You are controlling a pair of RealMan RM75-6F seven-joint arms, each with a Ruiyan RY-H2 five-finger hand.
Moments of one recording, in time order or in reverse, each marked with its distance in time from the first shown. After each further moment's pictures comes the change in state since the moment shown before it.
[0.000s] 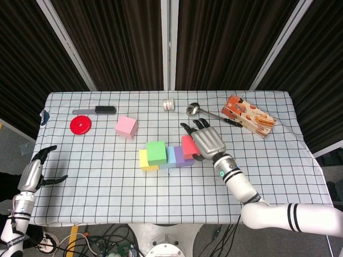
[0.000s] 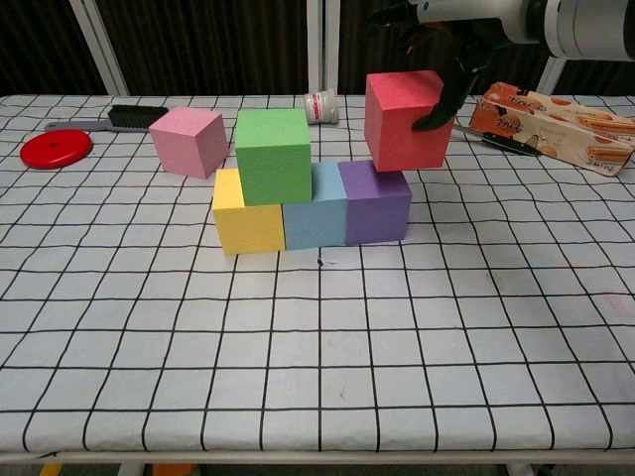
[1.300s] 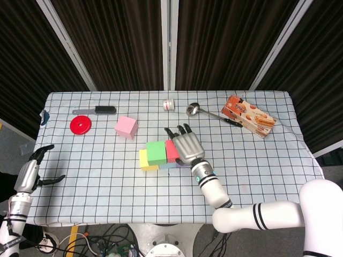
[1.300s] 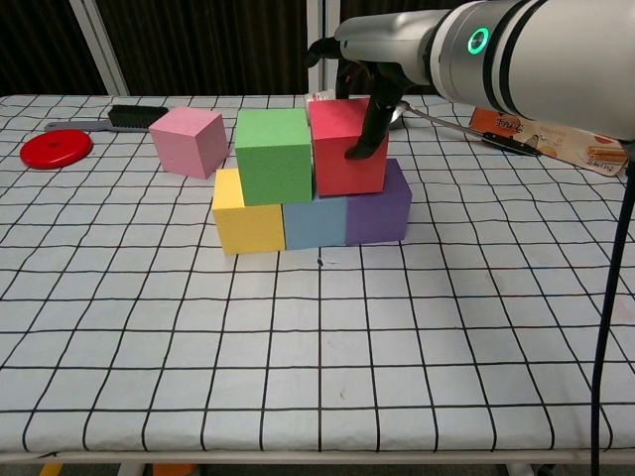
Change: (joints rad) left arm 0.011 -0.001 0.011 0.046 0.053 0.052 -0.076; right arm 0.142 -0.236 0.014 0.054 0.167 0.201 -0.147
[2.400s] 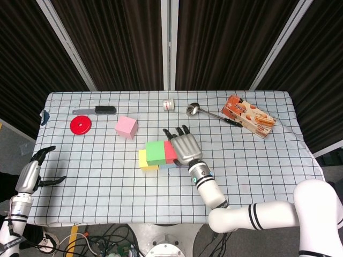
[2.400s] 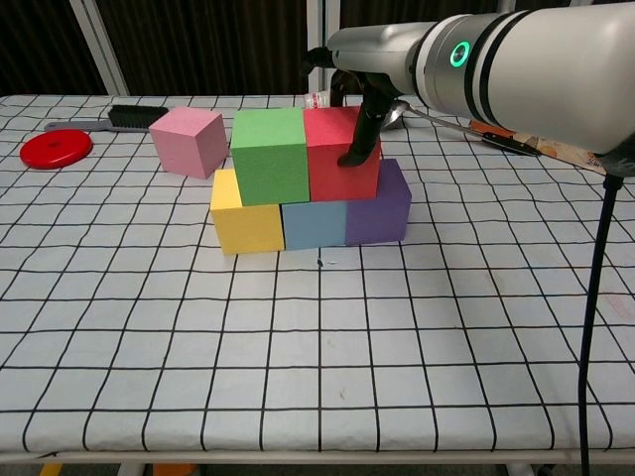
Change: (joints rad) left arm -0.005 -0.006 0.011 0.013 0.000 -0.013 -0.006; right arm 0.009 -0.041 0.008 0.025 0.023 0.010 -0.013
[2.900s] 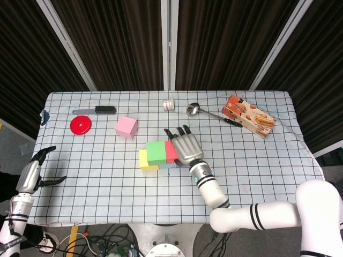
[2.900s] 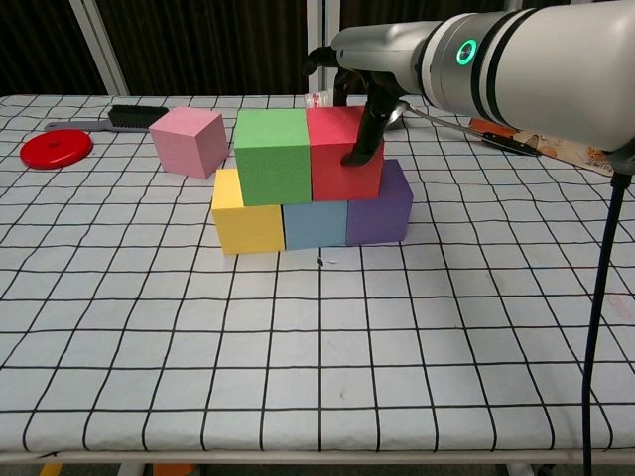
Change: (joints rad) left arm -0.002 -0.003 0.001 0.001 -0.004 -0.007 0.000; right arm -0.007 0.015 0.000 -0.011 0.006 -0.004 0.002
